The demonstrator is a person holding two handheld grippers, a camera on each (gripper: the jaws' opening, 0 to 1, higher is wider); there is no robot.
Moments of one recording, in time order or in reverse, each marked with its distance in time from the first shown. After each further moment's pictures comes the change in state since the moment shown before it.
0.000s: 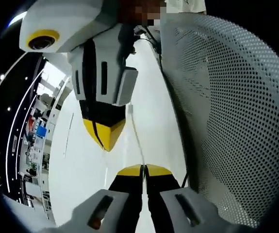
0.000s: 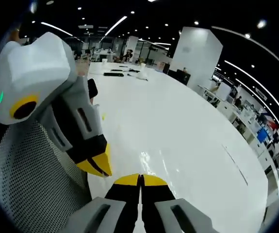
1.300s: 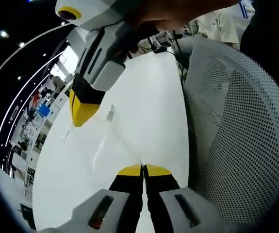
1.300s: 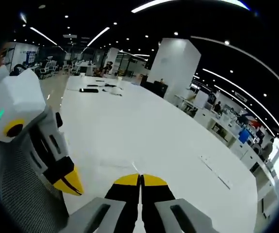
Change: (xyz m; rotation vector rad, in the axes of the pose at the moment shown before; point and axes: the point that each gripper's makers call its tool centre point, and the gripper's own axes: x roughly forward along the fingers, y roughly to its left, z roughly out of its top) left arm -0.002 0.029 0.007 -0.224 -0.079 0.054; right arm -0.016 -0.067 0.038 0.053 -0.113 -0.177
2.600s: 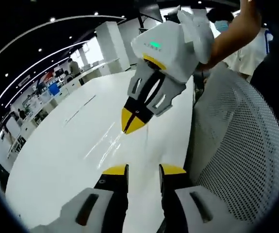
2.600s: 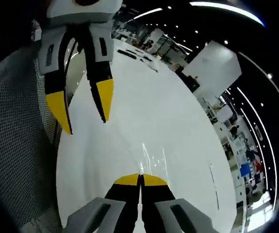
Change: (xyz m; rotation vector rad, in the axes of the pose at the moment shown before) left arm -0.020 -0.002 -0.019 -0.316 -0.098 0.034; right arm 0.026 0.036 -0.077 -0.444 0.185 0.146
